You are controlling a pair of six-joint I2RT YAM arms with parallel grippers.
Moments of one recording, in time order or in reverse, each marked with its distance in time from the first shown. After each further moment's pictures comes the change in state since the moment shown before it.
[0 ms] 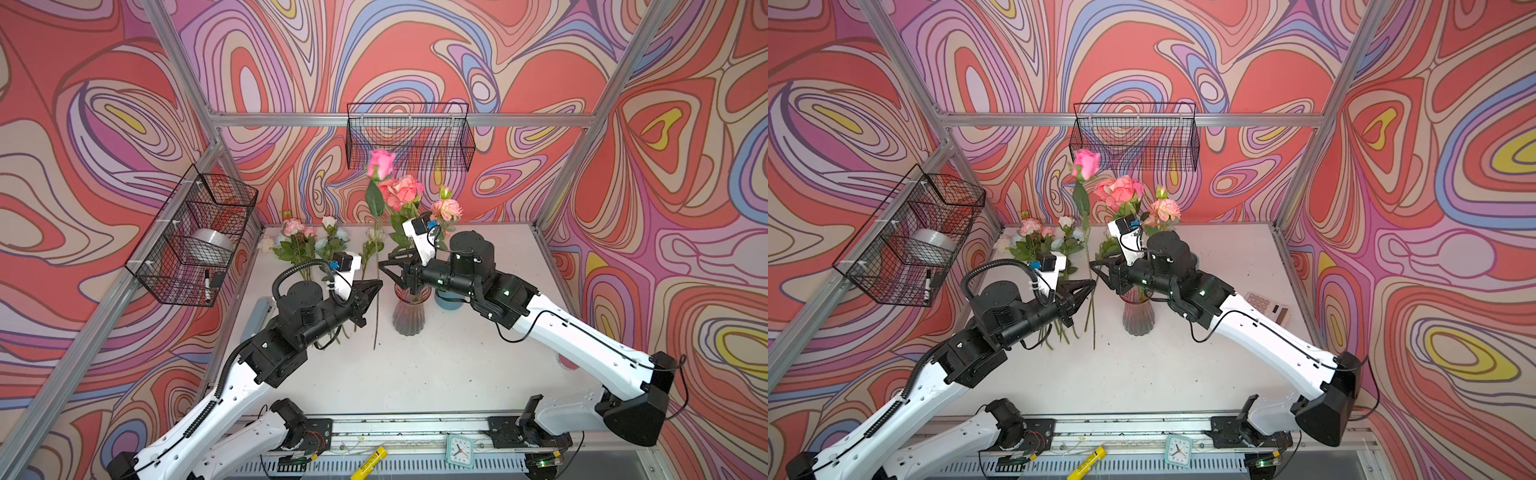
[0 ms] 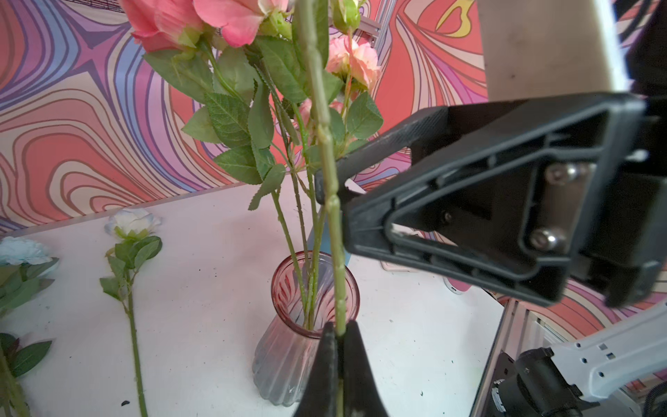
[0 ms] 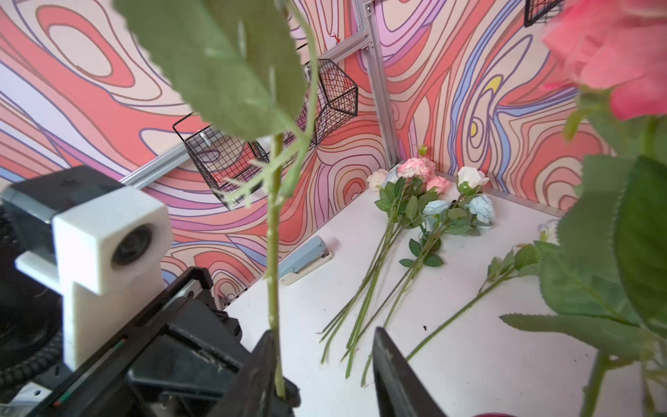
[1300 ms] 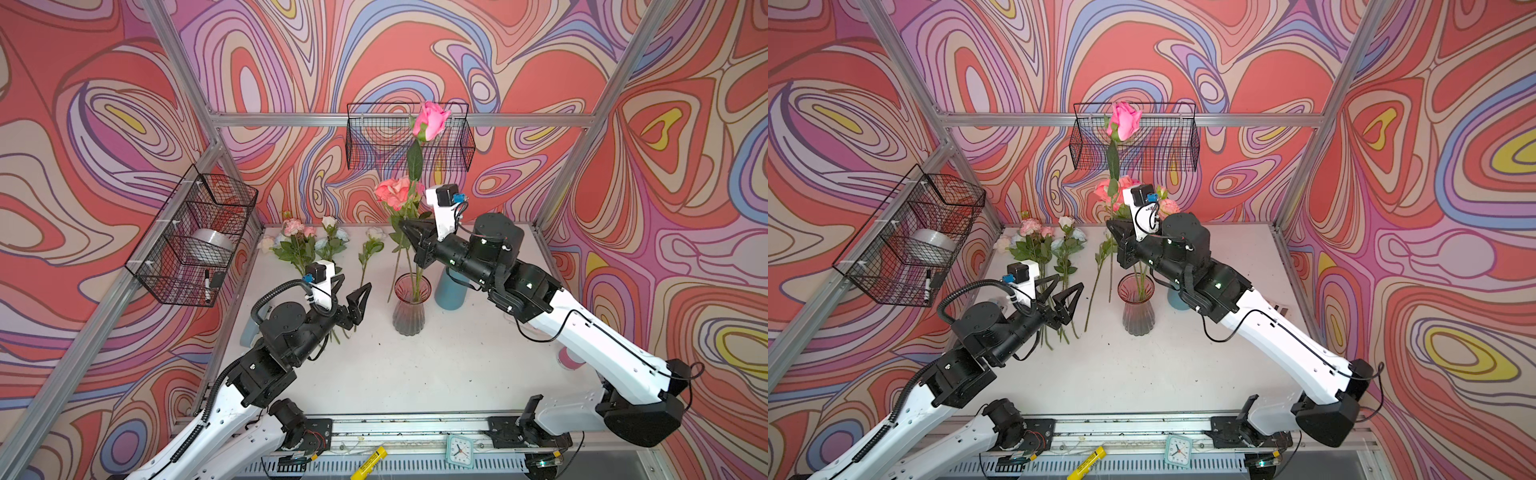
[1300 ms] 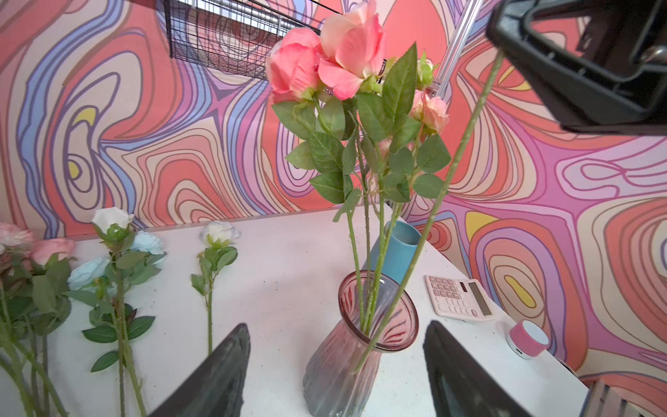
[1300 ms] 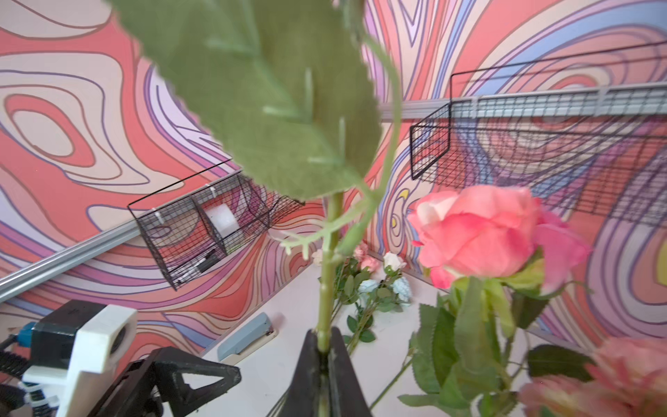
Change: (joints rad) left arm -0.011 -0.175 -0.132 0.067 -0.290 -0.002; right arm -0.001 -0.022 0.203 -0.042 0.309 -0.175
